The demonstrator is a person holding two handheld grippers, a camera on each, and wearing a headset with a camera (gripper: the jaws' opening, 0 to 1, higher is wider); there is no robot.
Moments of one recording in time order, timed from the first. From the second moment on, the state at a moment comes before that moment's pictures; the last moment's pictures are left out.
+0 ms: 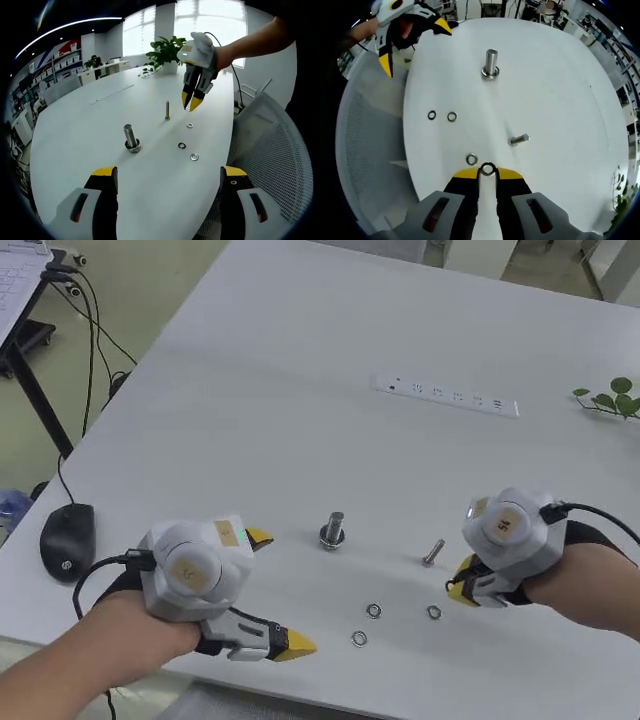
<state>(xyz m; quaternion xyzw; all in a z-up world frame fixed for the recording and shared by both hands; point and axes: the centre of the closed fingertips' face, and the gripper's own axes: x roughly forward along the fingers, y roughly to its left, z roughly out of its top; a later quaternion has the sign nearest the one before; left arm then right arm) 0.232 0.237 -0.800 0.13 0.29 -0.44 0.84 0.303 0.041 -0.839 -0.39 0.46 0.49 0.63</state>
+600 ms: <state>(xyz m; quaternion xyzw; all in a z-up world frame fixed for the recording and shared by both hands) 0.232 0.243 -0.803 0.12 0.30 -0.43 0.84 0.342 0.053 -0.810 -0.38 0.44 0.48 0.66</state>
